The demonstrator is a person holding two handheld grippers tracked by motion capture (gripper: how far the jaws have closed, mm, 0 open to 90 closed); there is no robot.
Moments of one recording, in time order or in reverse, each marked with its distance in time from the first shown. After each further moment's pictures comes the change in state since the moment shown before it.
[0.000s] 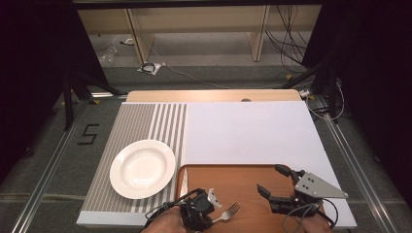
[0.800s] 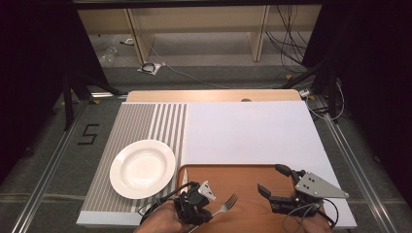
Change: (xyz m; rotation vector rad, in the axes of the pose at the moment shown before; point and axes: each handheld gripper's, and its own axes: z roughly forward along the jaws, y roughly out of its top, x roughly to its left) left arm 0.008 -0.001 -0.019 -0.083 -0.029 -0.002; right arm -0.001 0.000 0.000 -0.002 0.000 0.001
